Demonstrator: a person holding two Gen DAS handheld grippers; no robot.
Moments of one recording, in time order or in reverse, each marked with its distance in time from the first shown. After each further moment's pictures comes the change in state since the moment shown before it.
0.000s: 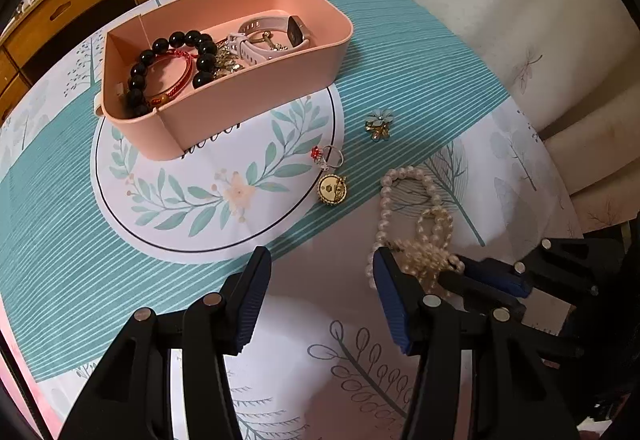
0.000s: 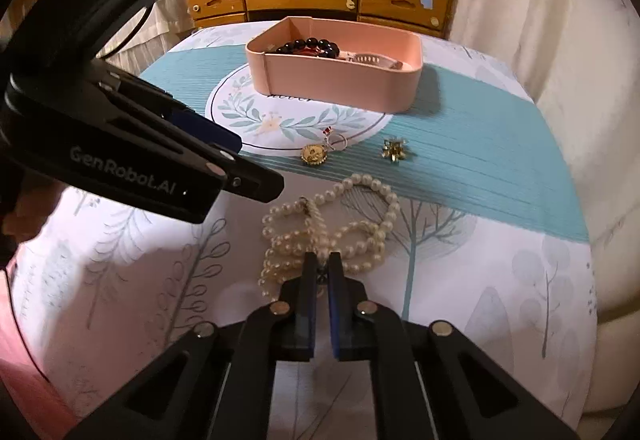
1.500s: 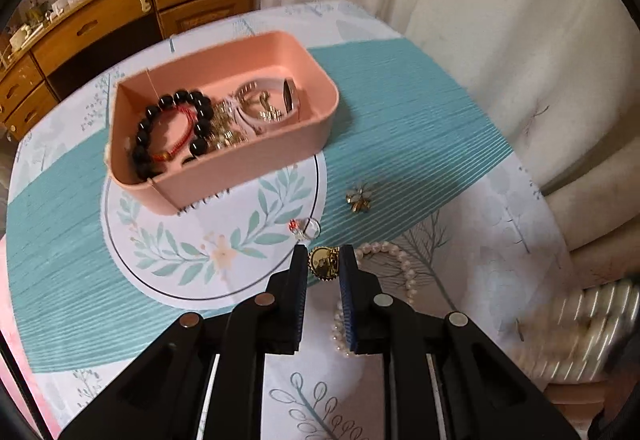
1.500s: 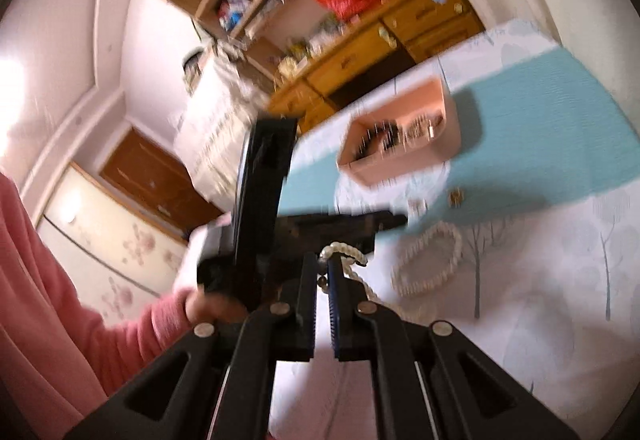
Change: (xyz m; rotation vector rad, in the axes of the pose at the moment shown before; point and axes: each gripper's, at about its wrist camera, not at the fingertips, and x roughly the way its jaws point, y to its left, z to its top) left arm -0.012 -0.025 0.025 -0.061 -0.148 0.065; right arm -0.077 -0.083 0.020 0.404 -0.267 0.651
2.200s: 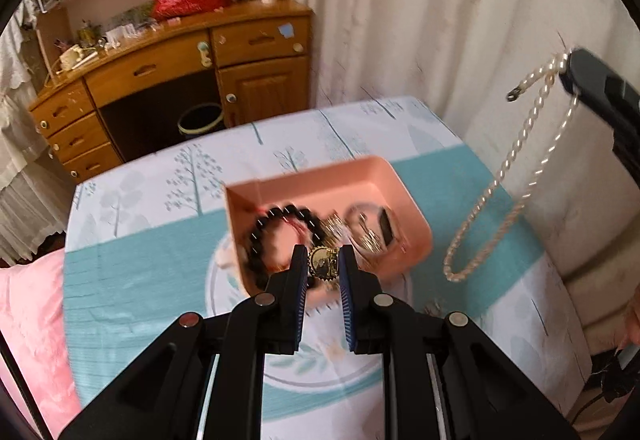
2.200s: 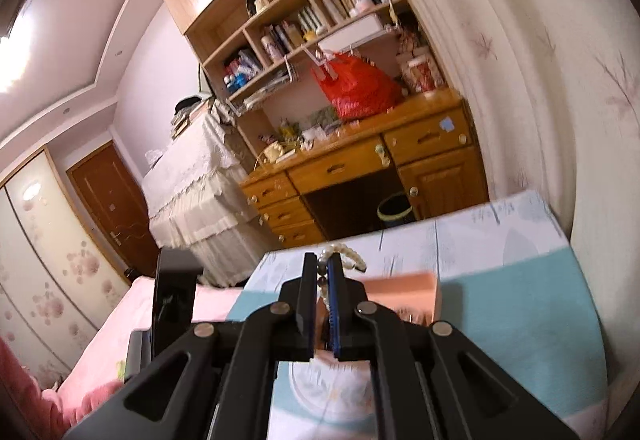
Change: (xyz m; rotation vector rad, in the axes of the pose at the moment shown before) left arm -0.061 0.069 0.057 -0.082 -0.221 0.131; right arm 0.035 0.043 0.122 -0.250 -0.276 -0.181
